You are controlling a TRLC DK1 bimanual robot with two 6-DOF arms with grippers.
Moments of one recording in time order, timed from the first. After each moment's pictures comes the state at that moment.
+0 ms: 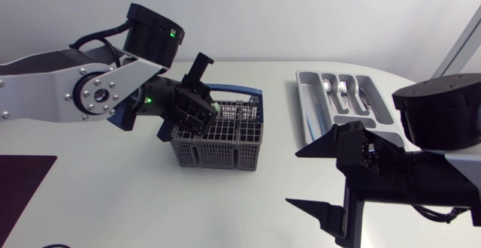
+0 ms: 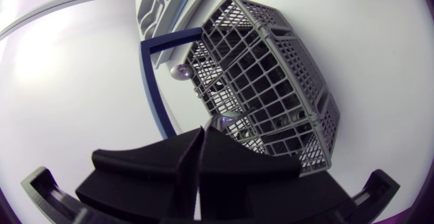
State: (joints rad) left arm -0.60 1.50 1.06 -0.27 -0.08 1.75; right arm 0.61 0.88 0.64 -0.50 -0.32 -0.56
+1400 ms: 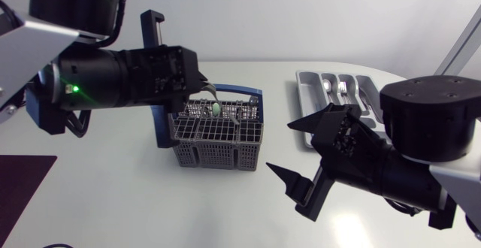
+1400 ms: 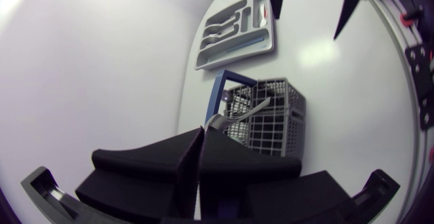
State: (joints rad) left arm -0.70 1.25 1.09 -0.40 -0.07 1.04; right arm 0.76 0.93 0.59 -0.16 0.00 -0.42
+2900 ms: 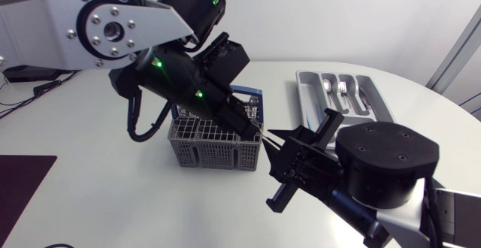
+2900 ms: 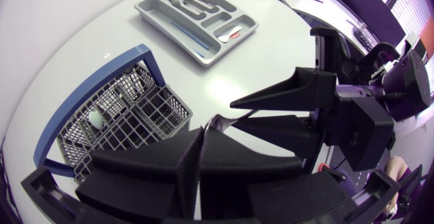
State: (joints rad) left arm -0.73 1.58 1.38 -0.74 0.24 0.10; right arm 0.94 1.12 0.45 0.34 0.40 -0.63
